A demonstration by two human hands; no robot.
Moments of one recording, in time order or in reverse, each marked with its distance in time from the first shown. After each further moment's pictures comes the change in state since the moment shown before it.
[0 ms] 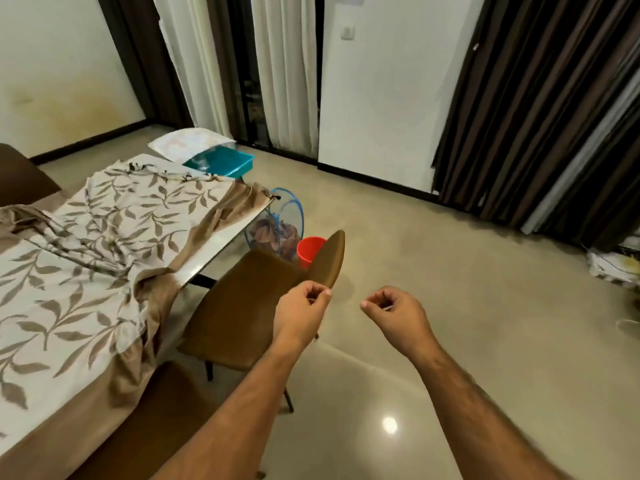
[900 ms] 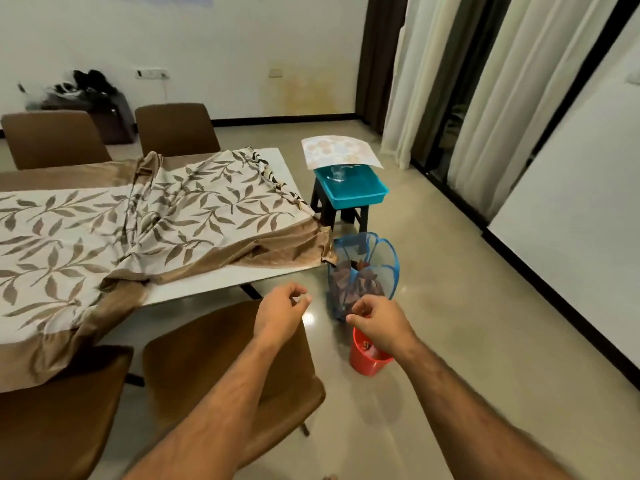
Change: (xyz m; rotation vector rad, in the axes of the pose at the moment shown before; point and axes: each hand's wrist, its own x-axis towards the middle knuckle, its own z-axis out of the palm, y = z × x) left_hand 0.426 0.034 0.087 0.089 0.633 -0.426; right_hand 0.578 -0.055 0.063 -0.439 -0.768 -0.568
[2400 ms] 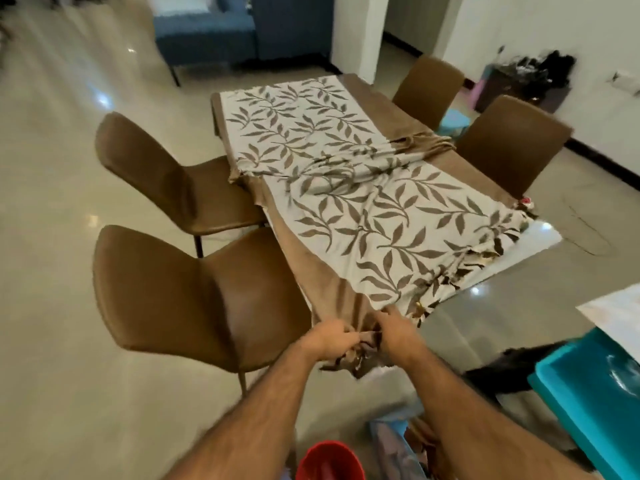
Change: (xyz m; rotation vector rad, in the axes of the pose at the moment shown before) left_hand 0.315 0.083 0.170 -0.353 0.355 -0.857; right_hand 0.509 -0.021 0.010 -0.860 -0.824 -1.300
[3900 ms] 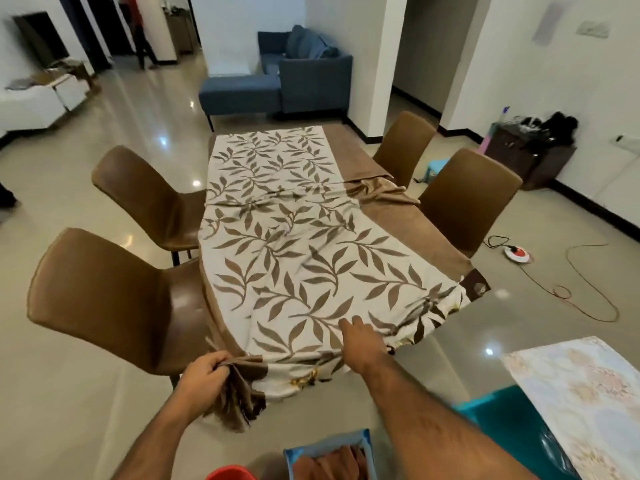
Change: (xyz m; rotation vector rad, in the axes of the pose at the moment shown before) left_hand -0.049 0.093 0.135 -0.281 0.724 -0.245; right_hand -0.010 0.232 -0.050 -0.144 0.118 -0.206
